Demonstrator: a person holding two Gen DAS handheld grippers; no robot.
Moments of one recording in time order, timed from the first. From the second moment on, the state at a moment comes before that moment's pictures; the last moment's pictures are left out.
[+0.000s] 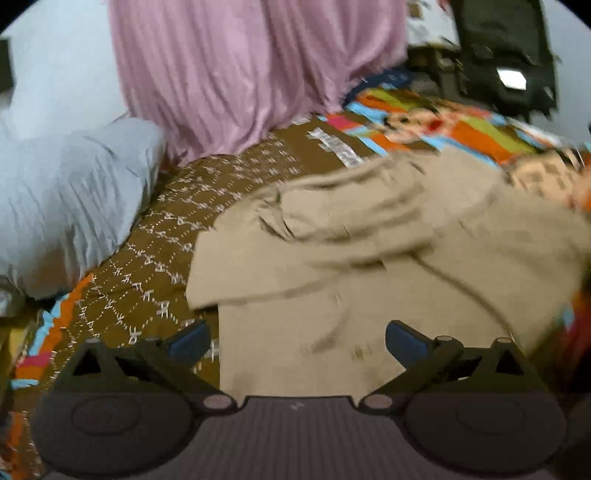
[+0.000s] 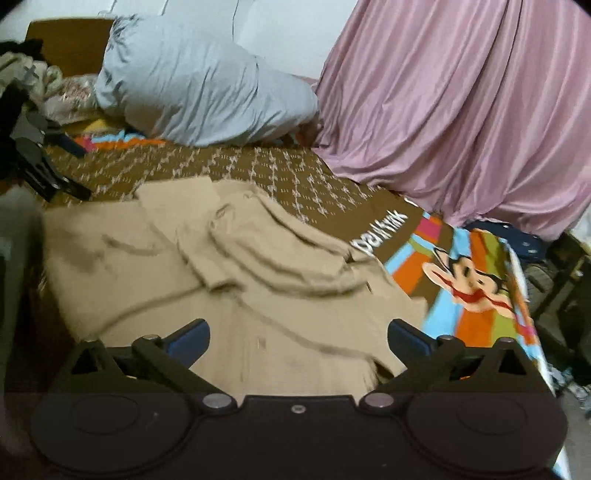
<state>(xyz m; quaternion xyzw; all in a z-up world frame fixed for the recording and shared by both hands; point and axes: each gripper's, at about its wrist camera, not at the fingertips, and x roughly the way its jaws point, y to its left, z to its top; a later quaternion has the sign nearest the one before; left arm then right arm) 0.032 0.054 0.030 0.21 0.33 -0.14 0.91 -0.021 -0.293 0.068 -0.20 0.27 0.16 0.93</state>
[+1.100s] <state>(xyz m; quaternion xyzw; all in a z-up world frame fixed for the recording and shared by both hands) 0.084 0.056 0.057 0.22 0.36 -0.01 0.91 -0.054 -0.266 -0.047 -0.42 0.36 0.14 0.82</state>
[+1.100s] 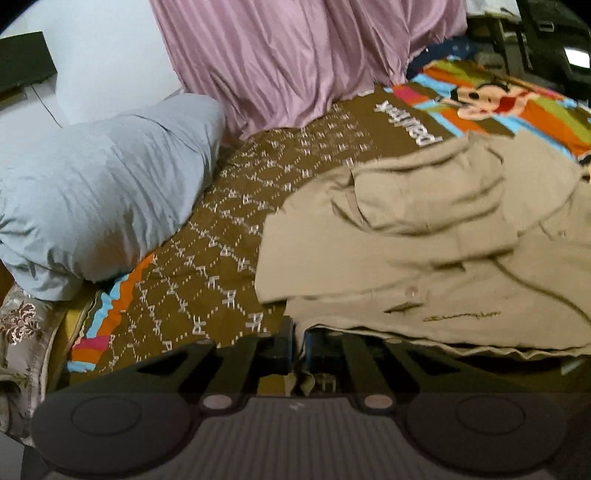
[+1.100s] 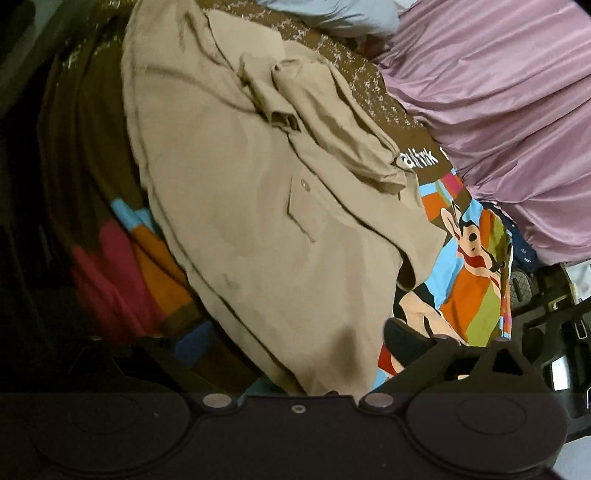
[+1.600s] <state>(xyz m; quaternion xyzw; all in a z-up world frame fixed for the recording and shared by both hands) 0.029 0.049 0.030 0.24 0.28 0.03 0.93 -0.058 -0.306 -0.024 -0.32 0.29 0.08 0.90</state>
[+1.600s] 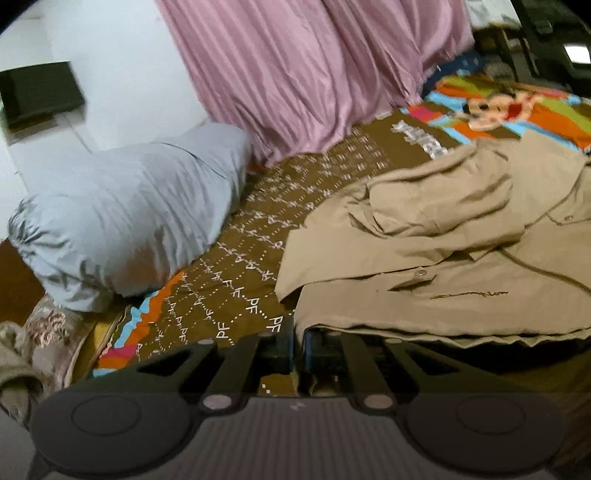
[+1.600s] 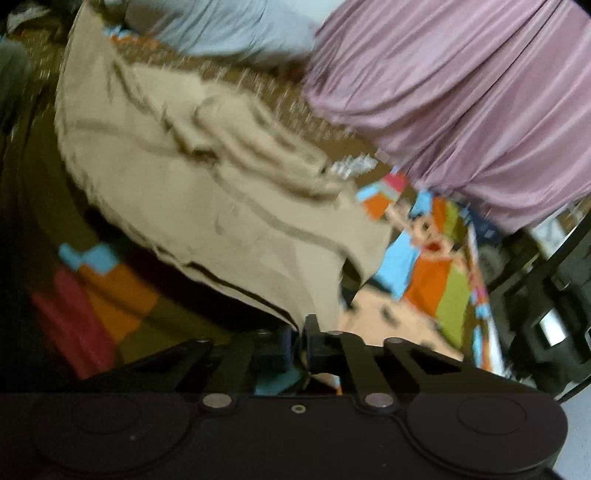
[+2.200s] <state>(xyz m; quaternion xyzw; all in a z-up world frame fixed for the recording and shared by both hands) 0.023 0.058 0.099 0.22 0.26 0.01 0.94 -0.078 -0.318 0.084 -0.26 0.18 0.01 0.95</state>
